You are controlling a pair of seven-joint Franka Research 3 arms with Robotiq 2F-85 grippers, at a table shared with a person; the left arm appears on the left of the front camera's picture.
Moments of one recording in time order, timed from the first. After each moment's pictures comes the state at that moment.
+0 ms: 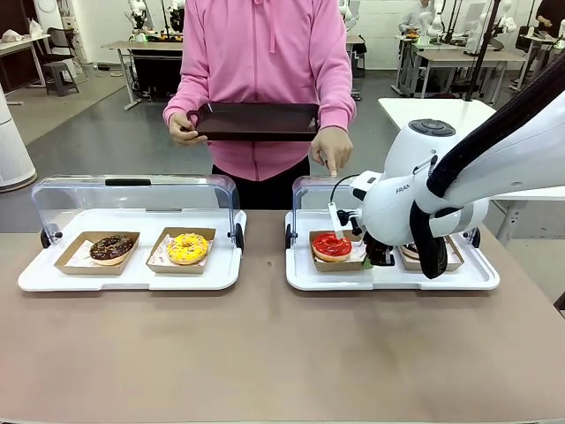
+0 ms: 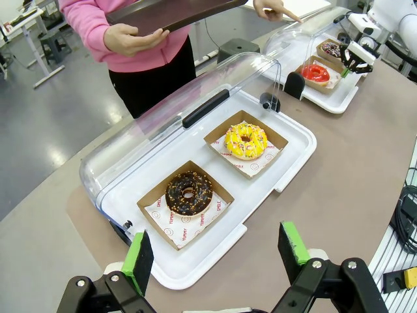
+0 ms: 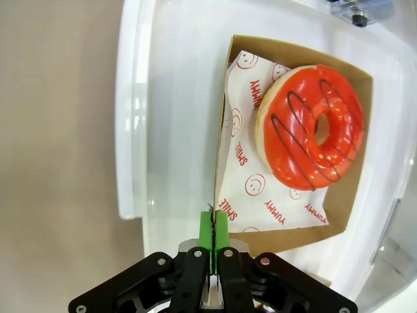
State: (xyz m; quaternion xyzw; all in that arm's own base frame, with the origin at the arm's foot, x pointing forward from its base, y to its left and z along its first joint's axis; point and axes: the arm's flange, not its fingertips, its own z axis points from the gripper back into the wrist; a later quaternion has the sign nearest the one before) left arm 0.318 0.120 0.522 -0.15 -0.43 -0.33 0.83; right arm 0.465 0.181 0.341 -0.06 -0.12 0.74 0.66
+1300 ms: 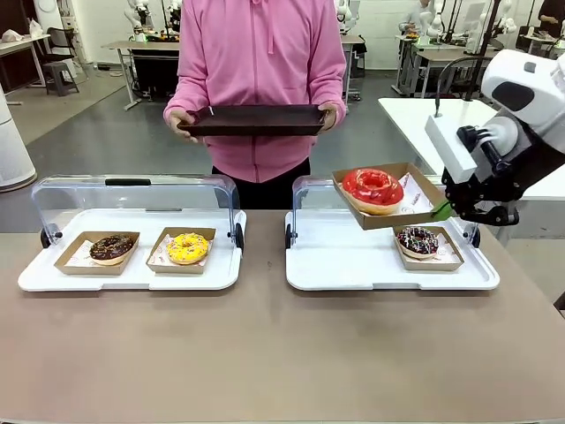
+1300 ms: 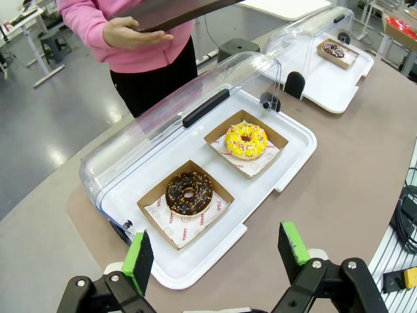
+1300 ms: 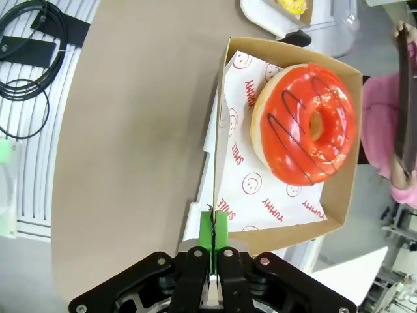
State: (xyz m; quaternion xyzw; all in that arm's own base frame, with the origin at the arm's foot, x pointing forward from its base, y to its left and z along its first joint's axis) left arm 0.318 0.120 0.521 -0.15 -0.43 -0.32 0.83; right arm 0.269 0.115 0.557 -0.08 -0.24 0.78 0.57
